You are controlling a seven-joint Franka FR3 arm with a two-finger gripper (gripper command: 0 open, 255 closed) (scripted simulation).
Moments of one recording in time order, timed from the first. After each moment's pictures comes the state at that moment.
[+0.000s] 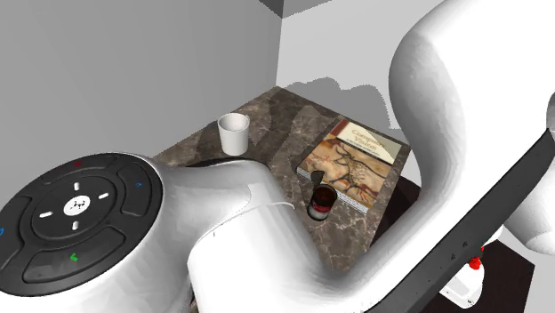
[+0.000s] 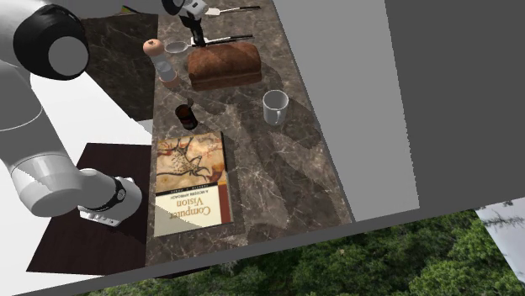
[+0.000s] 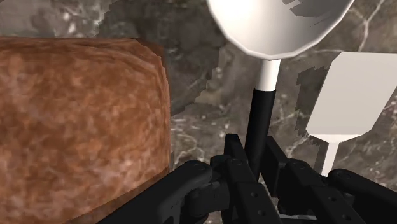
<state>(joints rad) 0.78 0.41 0.47 -1.73 -0.28 2.23 1.15</state>
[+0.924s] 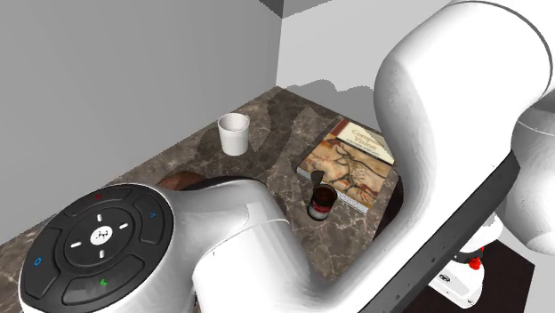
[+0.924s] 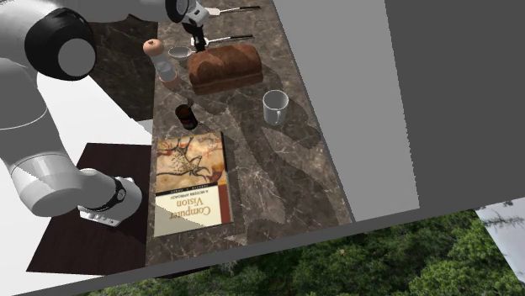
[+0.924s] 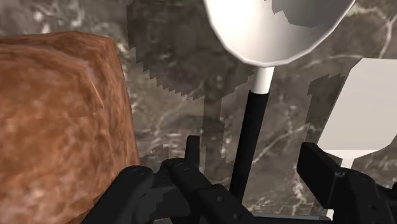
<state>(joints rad) 0.79 0.45 0.46 -1.75 -0.31 2.29 1.16</state>
